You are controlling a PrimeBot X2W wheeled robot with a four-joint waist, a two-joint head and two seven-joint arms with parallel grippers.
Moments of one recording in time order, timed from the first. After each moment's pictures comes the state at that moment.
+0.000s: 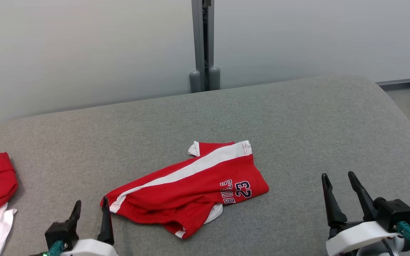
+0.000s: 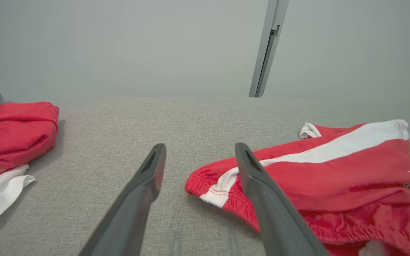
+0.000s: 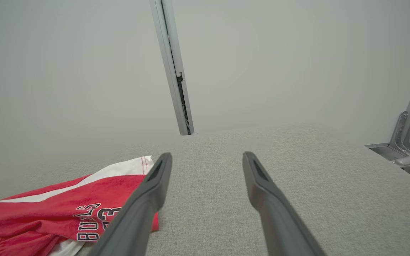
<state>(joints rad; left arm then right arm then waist) -0.06 0.10 -0.10 0.47 -0.29 0.11 -0.26 -0.07 -0.05 0.06 0.31 0.21 0.13 -0.26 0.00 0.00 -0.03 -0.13</state>
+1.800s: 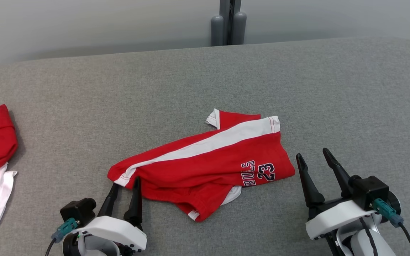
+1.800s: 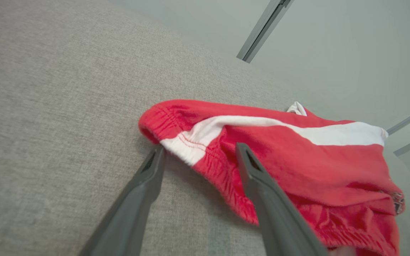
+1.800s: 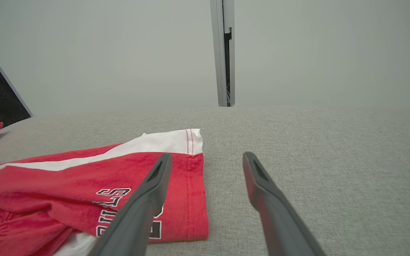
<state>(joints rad) -0.19 0.05 -0.23 0.57 -0.62 -0.04 -0.26 -0.19 -0.05 0.17 0.33 0.18 0.13 -0.26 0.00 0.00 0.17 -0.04</state>
